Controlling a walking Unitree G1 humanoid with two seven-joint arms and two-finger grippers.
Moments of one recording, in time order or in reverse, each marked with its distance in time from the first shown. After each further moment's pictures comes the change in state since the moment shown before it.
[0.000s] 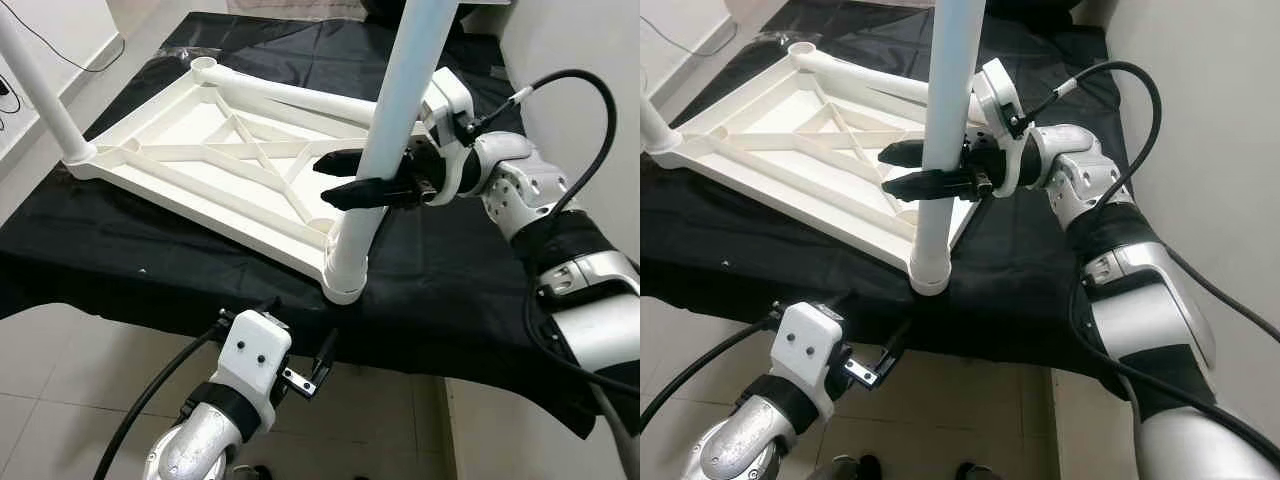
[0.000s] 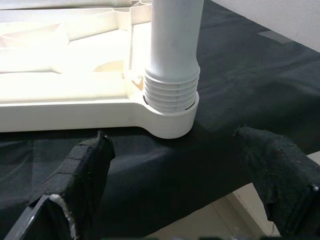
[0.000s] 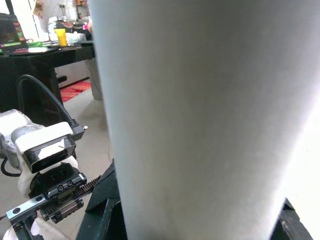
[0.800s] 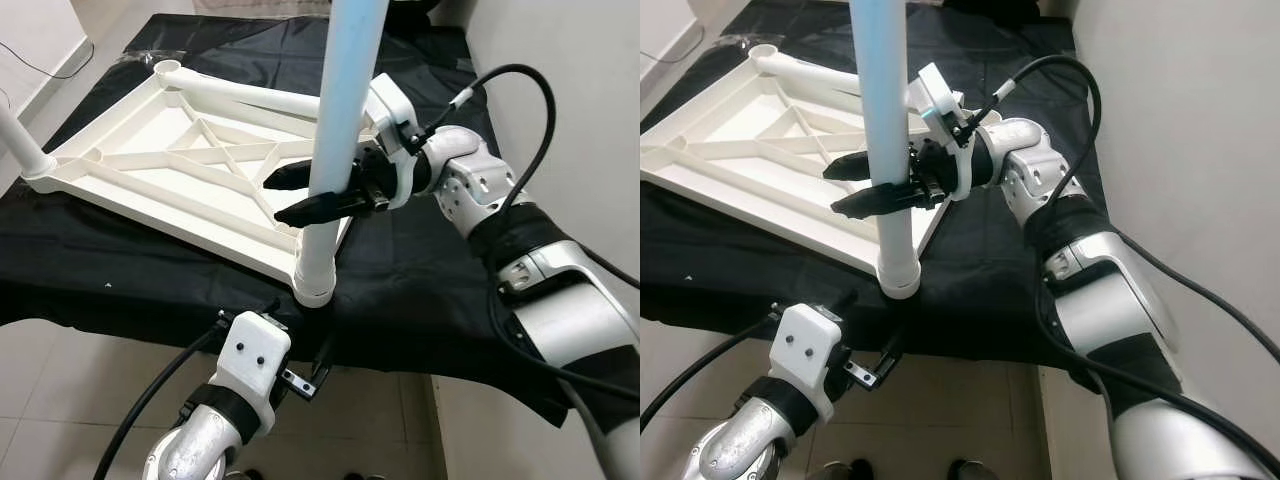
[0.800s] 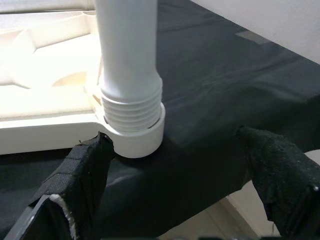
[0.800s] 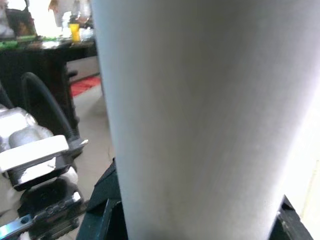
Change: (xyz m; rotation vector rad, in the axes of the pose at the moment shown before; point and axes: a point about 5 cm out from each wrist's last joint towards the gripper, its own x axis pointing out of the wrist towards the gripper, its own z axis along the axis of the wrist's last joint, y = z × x) left arm -0.001 -0.001 0.000 -0.002 0.000 0.006; right arm 0.043 -0.010 -0.007 0.005 -0.014 0.058
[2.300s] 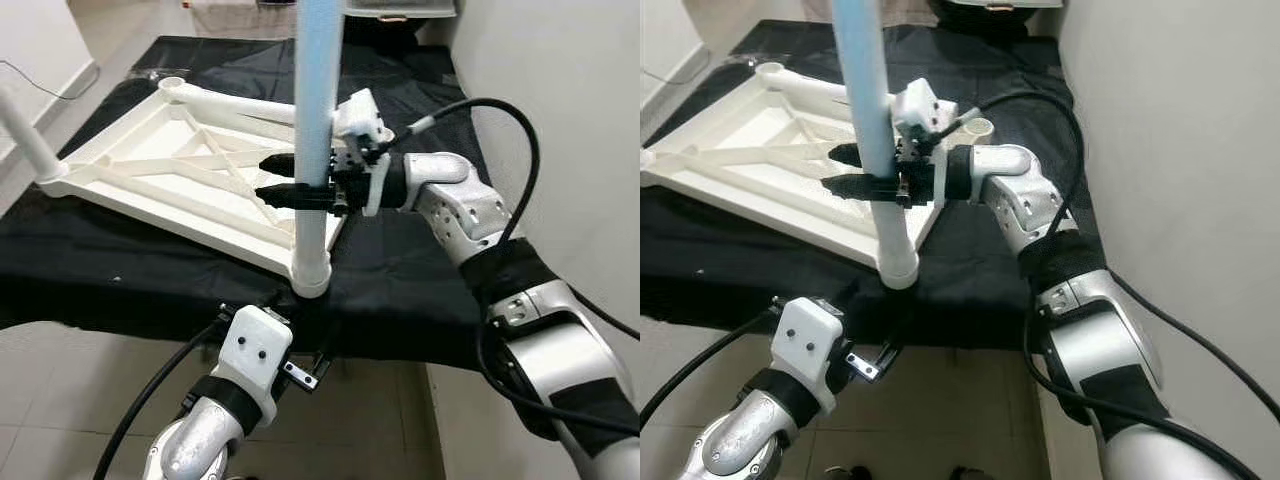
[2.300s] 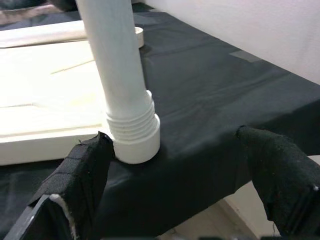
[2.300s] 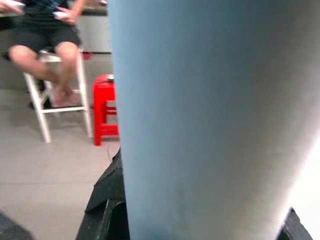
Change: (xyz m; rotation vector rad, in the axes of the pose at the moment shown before) left arm 0.005 0.003 0.004 0.017 -0.040 0.009; right arm 0.003 -0.003 -0.018 0.001 0.132 -0.447
